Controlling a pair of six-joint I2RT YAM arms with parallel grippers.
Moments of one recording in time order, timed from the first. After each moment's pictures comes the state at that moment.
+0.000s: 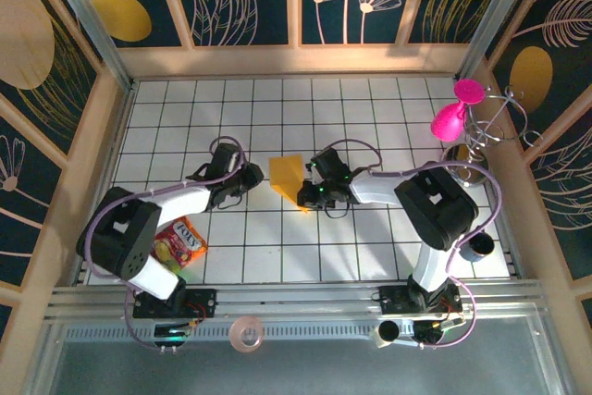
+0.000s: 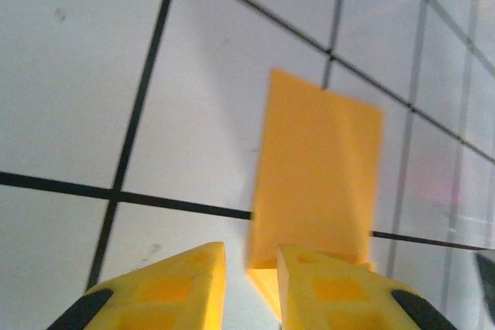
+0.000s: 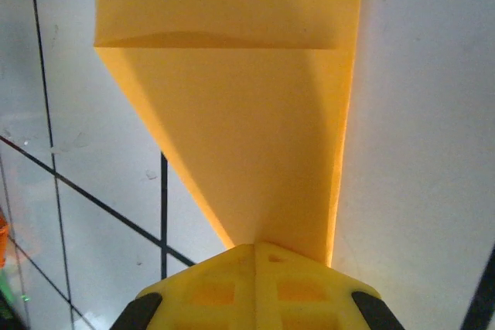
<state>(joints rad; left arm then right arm) -0.47 1.54 0.70 0.07 0.12 -0.94 0.70 1.78 0.88 -0.09 -0.40 0.71</state>
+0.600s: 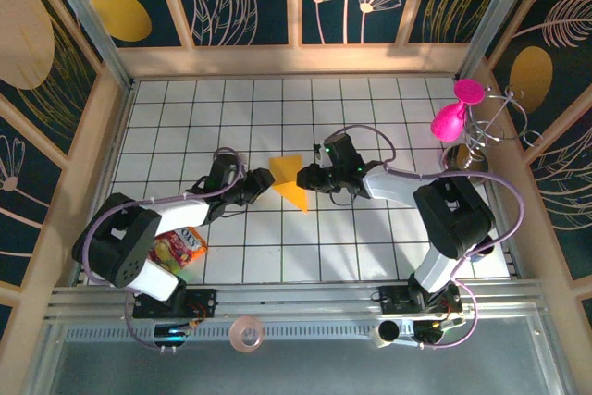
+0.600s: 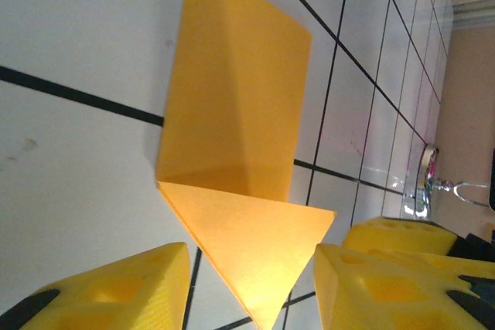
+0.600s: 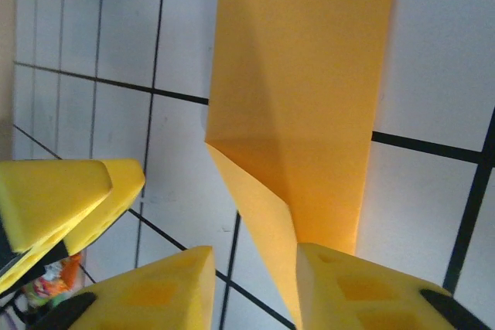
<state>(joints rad) -0.52 1.54 0.56 0.31 0.31 -1.14 0.63 1.69 0.89 -0.03 -0.41 0.65</state>
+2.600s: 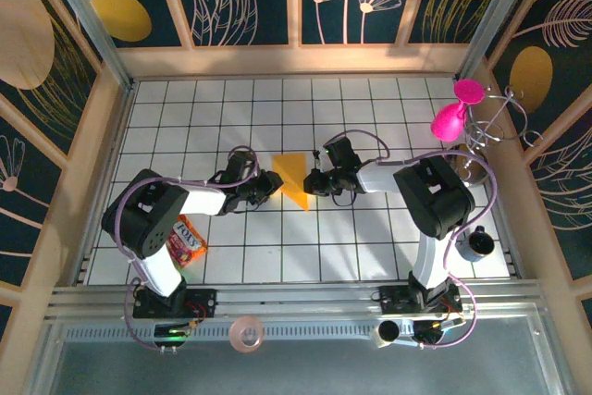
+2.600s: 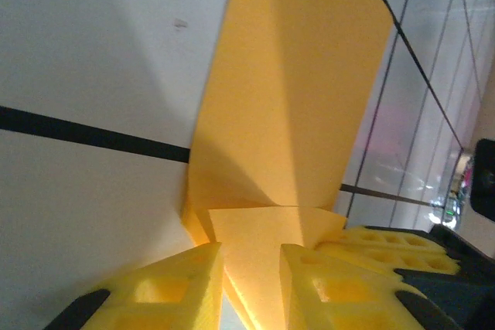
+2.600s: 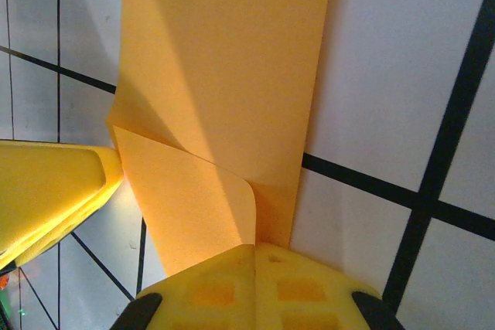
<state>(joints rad) -0.54 1.75 0.68 0.33 0.30 -1.18 0.57 1.86 0.91 0.00 -0.49 0.56</state>
